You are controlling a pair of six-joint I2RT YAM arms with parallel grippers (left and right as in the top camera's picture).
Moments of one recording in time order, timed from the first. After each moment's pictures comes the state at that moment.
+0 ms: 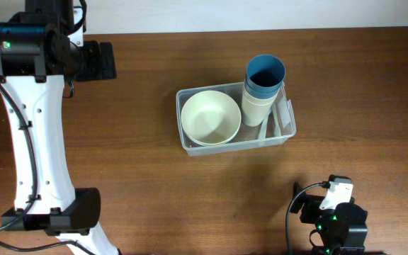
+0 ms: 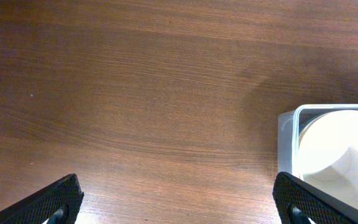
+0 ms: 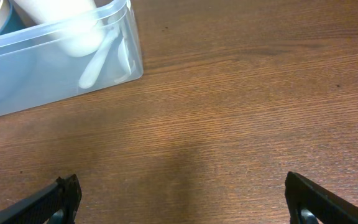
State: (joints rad) left arm -0.03 1.92 2.53 -1.67 -0.13 -0.11; right arm -0.05 0.02 0.18 -0.75 -0.03 0.15
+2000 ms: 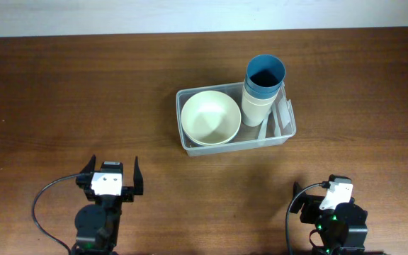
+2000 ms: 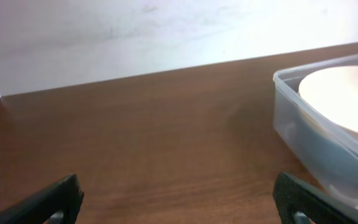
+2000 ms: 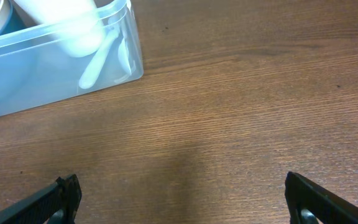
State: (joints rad) left arm -0.11 0.26 0.09 0.00 -0.11 0.12; right arm -0.05 0.01 0.18 -0.75 -0.03 0.15
